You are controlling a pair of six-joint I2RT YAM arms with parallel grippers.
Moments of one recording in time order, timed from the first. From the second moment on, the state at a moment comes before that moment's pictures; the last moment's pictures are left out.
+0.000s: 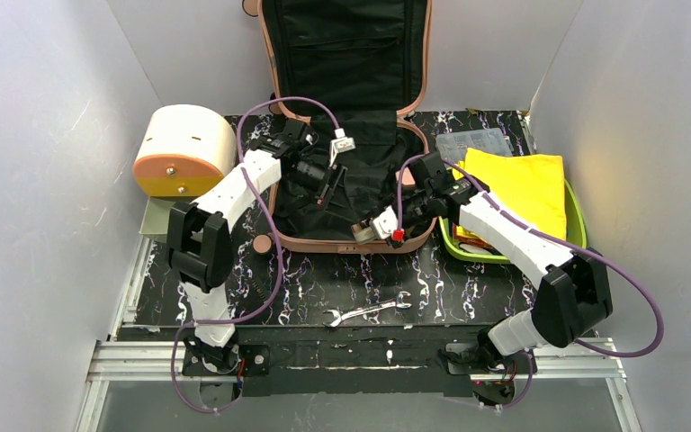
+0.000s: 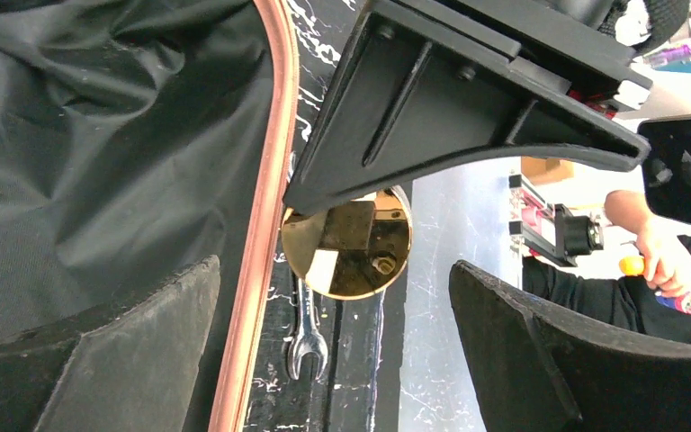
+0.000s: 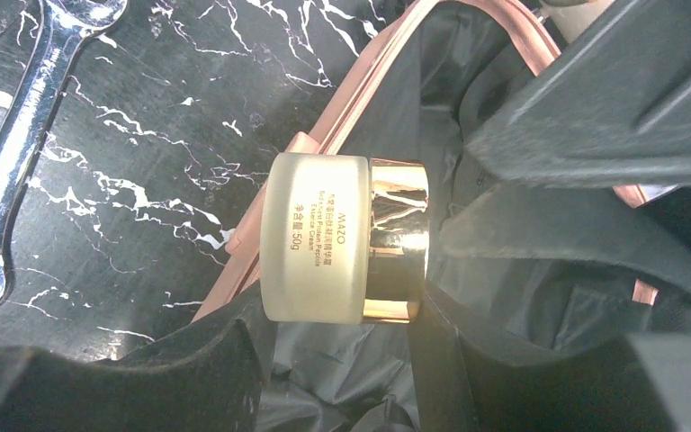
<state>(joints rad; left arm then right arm) -0.41 1.85 1.61 -0.92 1.17 0.25 0.58 1.44 1.17 -0.72 -0.86 -1.58</state>
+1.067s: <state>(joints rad) -0.50 1.94 1.64 -0.97 1.29 0.25 0.58 1.42 1.17 -0.74 -0.90 -1.63</state>
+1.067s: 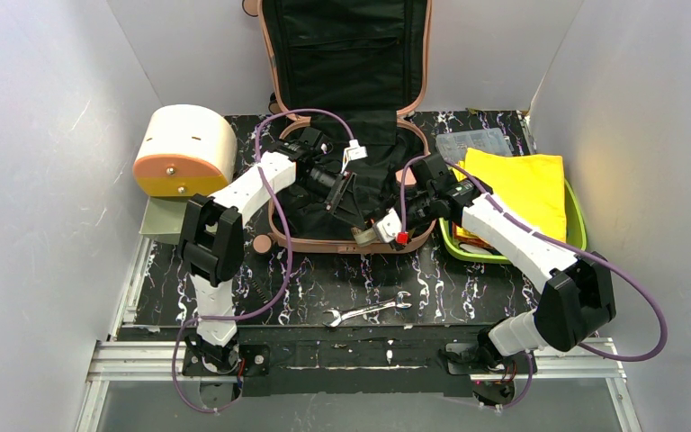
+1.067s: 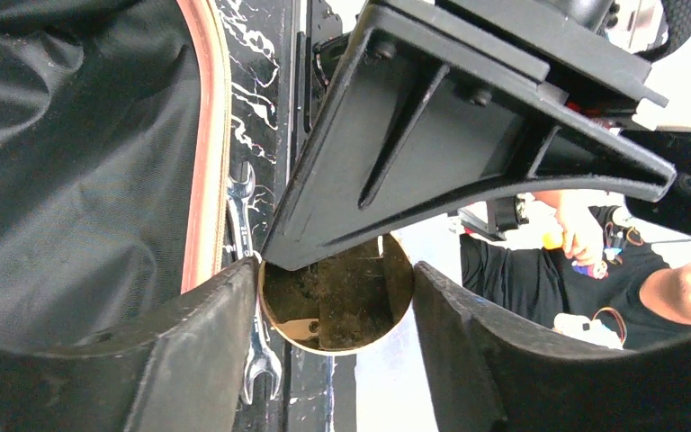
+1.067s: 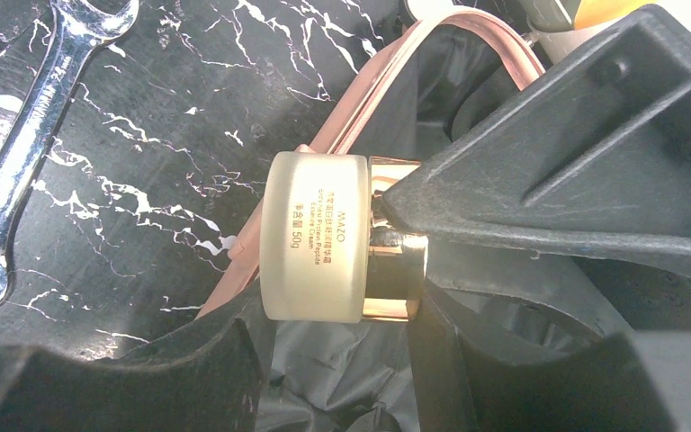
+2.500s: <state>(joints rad) -0.20 1.73 1.60 -0.99 0.97 0.26 0.52 1.27 1.07 -0.52 -0.76 -1.33</state>
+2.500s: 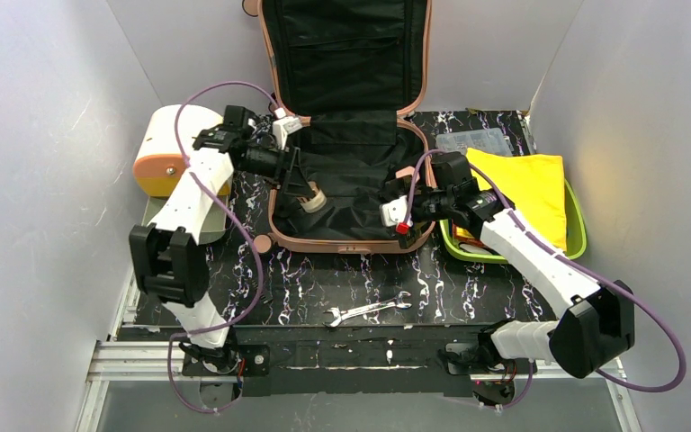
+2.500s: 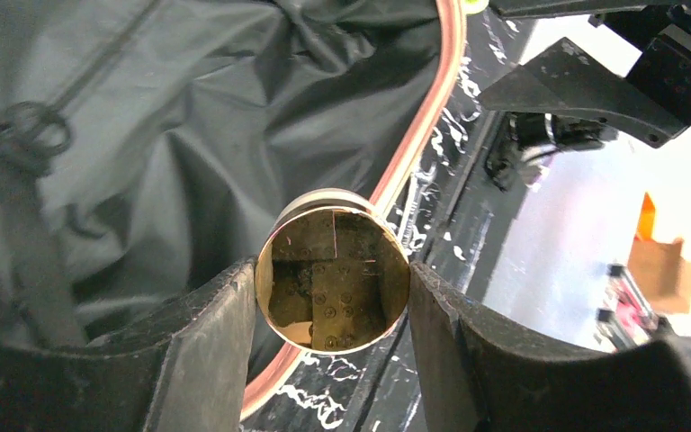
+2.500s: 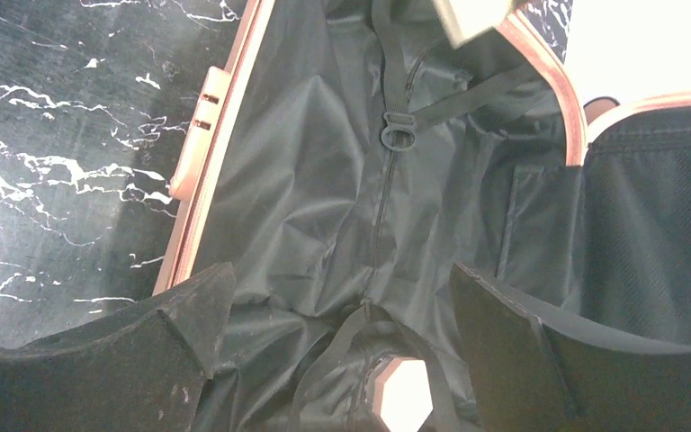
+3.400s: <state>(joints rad) 0.29 1.36 1.37 -1.01 0.57 0.39 0.51 1.23 0.97 -0.41 -0.74 -1.29</state>
